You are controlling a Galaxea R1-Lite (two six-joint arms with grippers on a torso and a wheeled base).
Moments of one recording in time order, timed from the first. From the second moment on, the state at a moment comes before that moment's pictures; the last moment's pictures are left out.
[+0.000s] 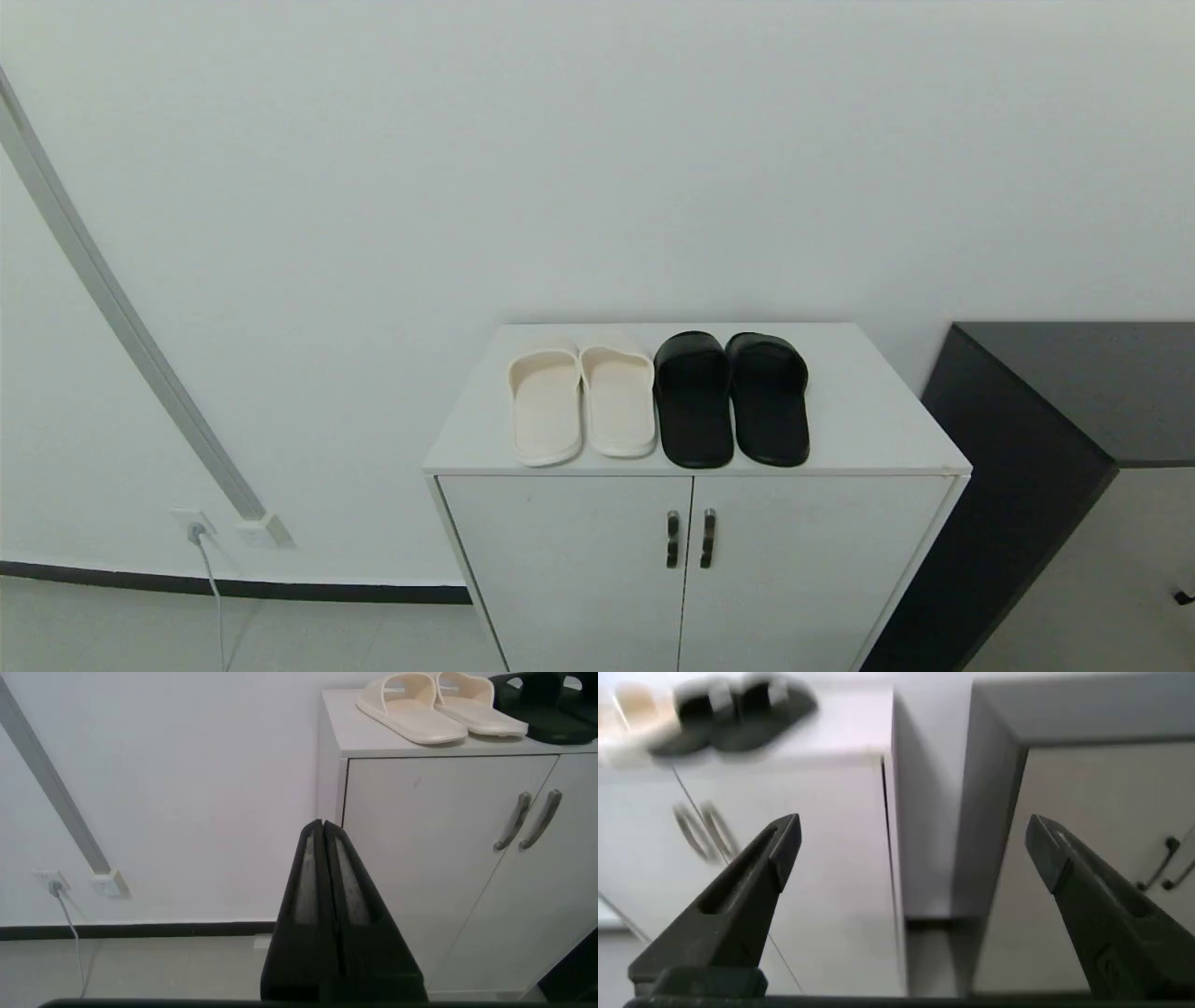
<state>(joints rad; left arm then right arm) 0.00 0.00 0.00 0.00 0.01 0.02 0.00 0.02 -0.05 -0.01 0.00 0.05</state>
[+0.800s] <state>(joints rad) 0.00 0.00 0.00 0.00 0.01 0.01 0.26 0.86 -0.33 -0.16 0.10 0.10</state>
